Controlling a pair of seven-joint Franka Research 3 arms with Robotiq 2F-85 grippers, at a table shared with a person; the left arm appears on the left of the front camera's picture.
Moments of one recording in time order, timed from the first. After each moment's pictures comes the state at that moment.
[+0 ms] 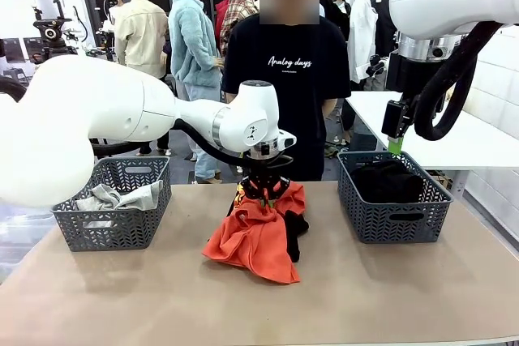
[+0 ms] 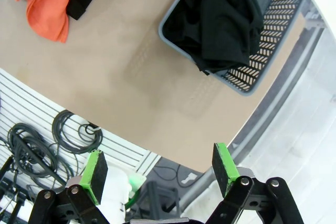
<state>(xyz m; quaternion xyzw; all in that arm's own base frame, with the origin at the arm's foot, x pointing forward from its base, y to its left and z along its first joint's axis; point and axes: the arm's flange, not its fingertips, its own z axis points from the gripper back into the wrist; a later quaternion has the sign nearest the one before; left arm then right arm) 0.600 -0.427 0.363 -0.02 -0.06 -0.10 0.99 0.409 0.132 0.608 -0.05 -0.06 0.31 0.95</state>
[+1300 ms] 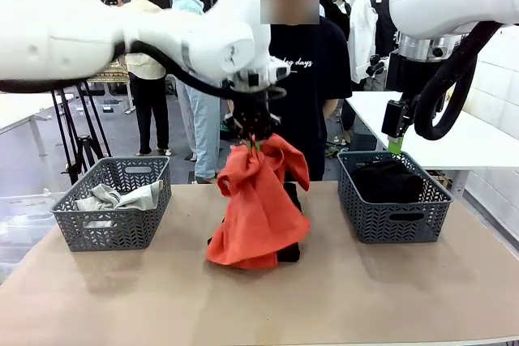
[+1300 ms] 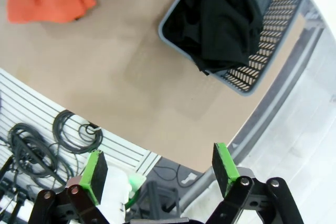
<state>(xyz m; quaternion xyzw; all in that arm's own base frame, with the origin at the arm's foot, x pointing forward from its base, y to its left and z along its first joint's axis) 0.525 -0.400 0.556 0.00 -0.14 -0.08 0.99 0.409 0.132 0.608 -0.05 -0.06 0.31 0.95</state>
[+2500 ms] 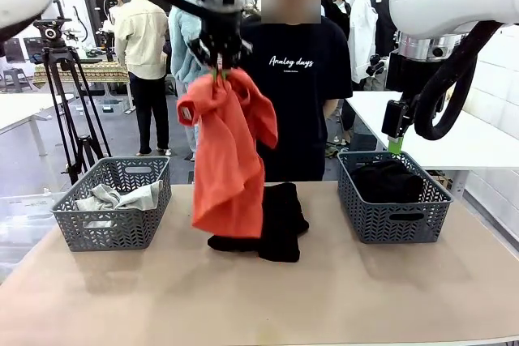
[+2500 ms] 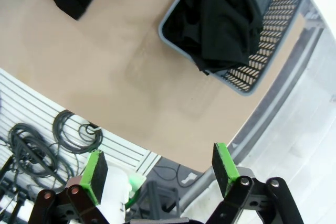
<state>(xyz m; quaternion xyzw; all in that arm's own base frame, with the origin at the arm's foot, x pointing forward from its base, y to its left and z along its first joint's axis) 0.495 -0.359 0.725 0.09 -0.26 -0.03 0.96 0.409 0.132 0.608 -0.05 -0.06 0.31 0.95</state>
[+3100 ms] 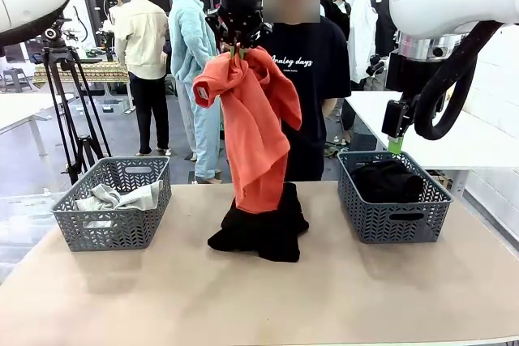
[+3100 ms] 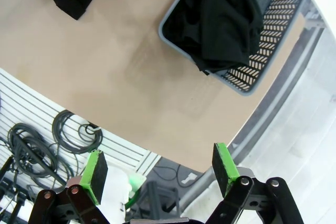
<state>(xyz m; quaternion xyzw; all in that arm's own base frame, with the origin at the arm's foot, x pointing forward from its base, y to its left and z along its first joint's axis) 0.484 -0.397 0.740 0.10 -0.29 -0.07 0.95 0.409 0.132 0.608 -0.05 -0.06 0.31 0.95</state>
